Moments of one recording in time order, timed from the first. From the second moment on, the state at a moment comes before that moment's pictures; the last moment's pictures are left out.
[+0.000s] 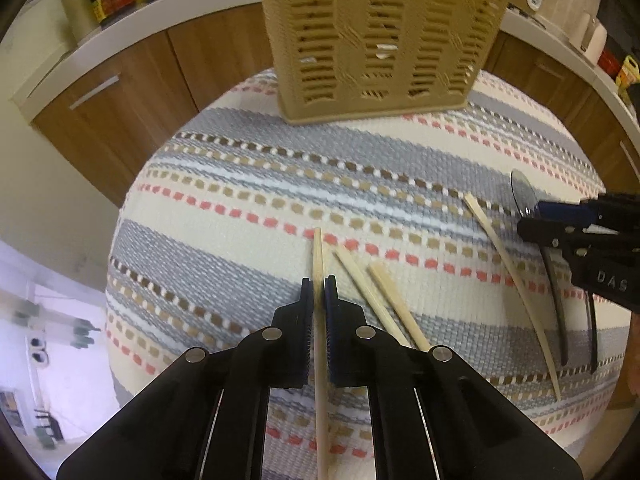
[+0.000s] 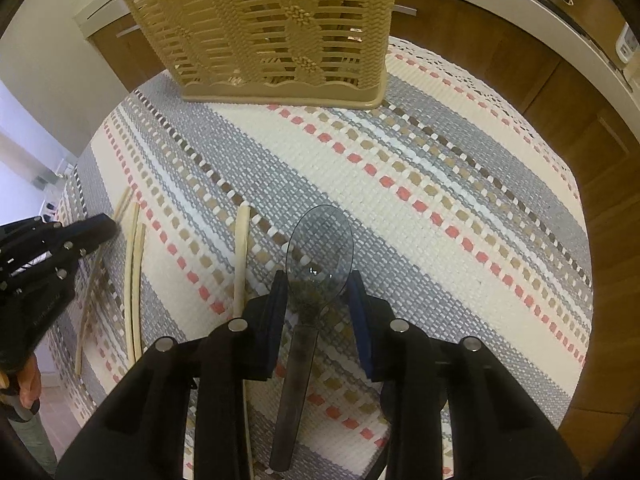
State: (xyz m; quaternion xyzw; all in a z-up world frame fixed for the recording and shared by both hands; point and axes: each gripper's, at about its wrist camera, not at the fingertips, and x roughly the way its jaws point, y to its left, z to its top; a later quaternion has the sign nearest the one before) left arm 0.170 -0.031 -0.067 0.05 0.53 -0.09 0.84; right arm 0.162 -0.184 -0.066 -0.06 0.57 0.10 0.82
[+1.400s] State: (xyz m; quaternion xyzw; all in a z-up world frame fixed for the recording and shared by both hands) left arm 0.146 0.012 0.078 -0.13 0.26 -0.15 0.94; right arm 0.115 -0.215 0.054 0.02 0.37 0.21 0.90
